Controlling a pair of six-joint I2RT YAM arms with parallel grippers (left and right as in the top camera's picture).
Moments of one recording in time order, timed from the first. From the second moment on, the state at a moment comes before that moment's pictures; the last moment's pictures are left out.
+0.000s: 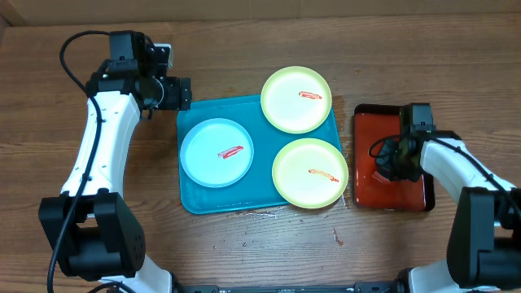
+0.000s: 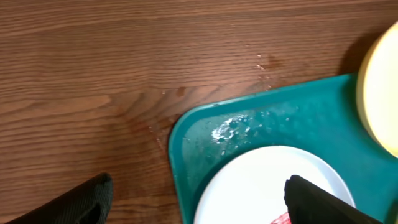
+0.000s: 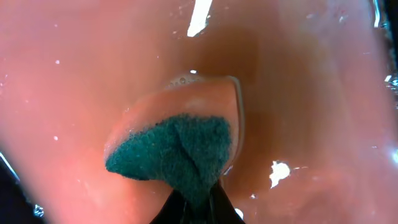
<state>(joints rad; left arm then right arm) 0.05 1.78 1.51 -0.79 0.15 0.08 -0.03 1.70 0.91 -0.63 -0.01 0.46</state>
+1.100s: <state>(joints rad) -0.08 1.92 1.51 -0.96 0.15 -0.05 -0.03 1.62 1.13 -0.92 -0.05 0.42</state>
